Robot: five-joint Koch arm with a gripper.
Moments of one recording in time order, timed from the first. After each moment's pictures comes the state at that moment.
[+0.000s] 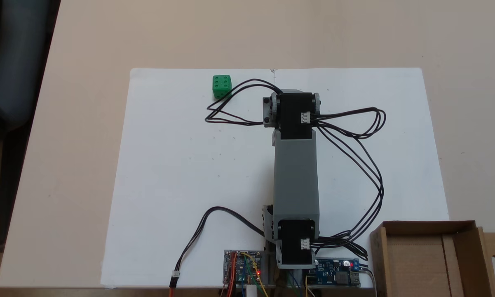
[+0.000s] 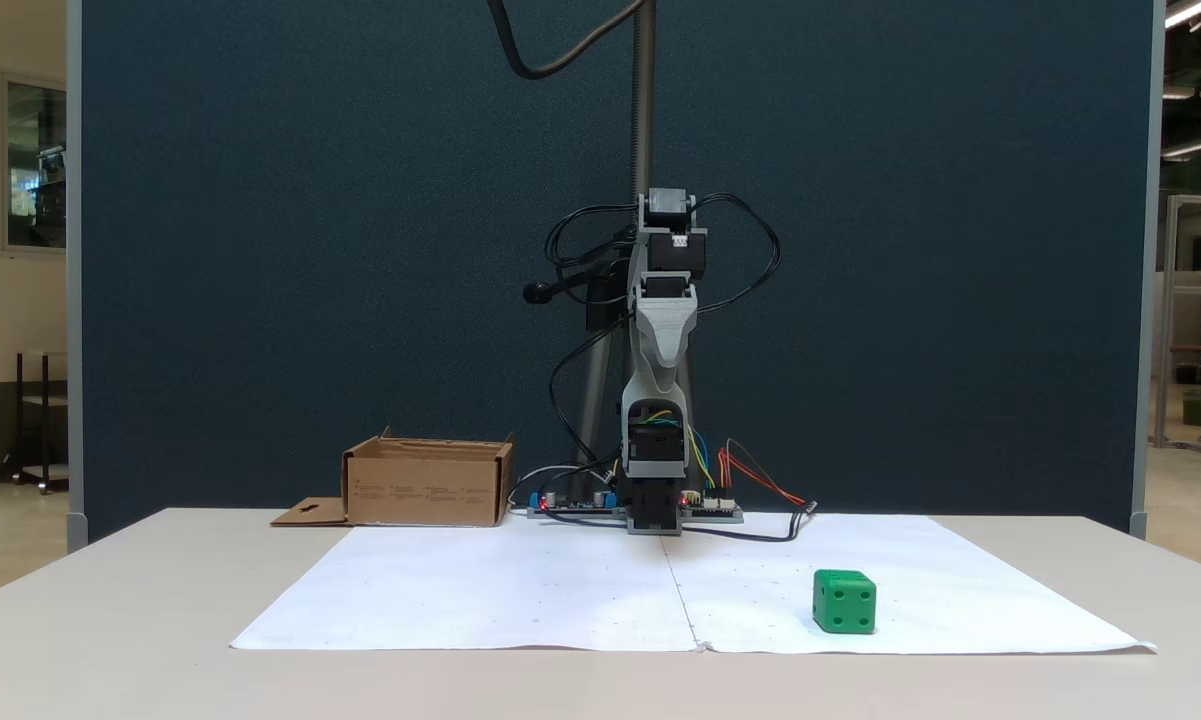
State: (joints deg) arm -1.8 111.9 81.9 79.2 1.1
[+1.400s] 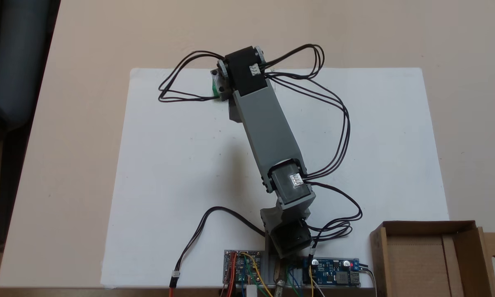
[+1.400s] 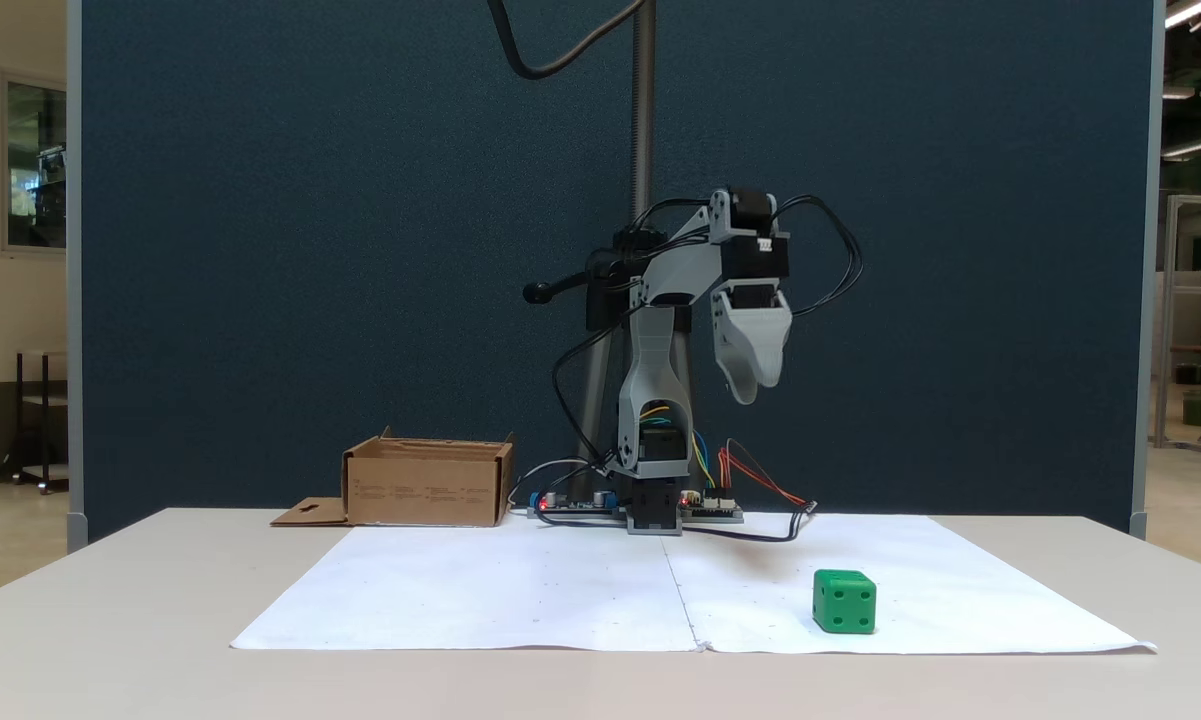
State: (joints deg) arm -24.4 87.5 60.6 80.4 16.2
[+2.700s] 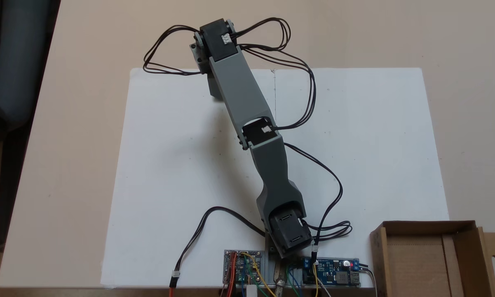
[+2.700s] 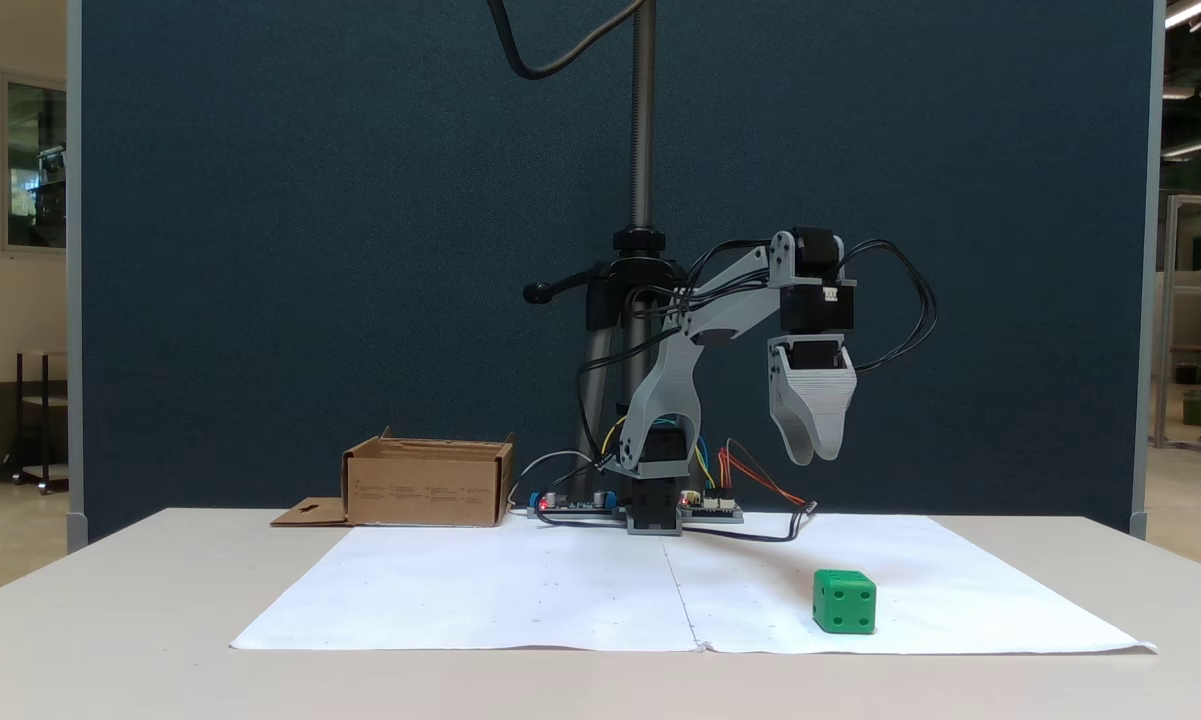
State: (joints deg) arm -24.9 58.6 36.0 80.4 21.2
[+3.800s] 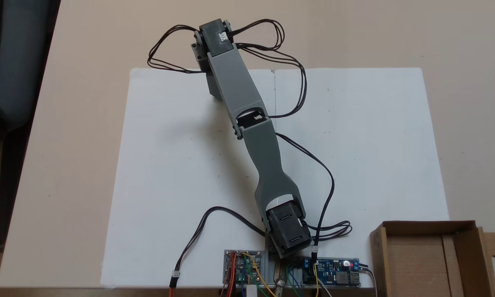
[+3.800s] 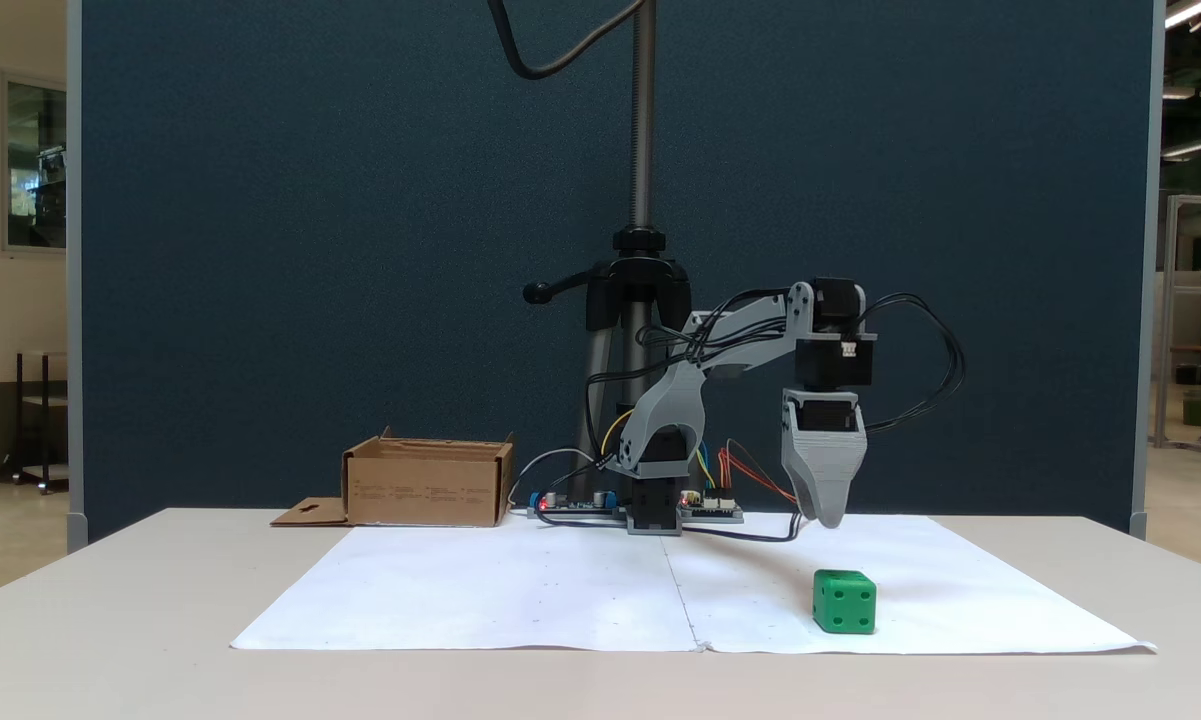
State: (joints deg) arm -24.0 45.4 28.1 80.4 26.2
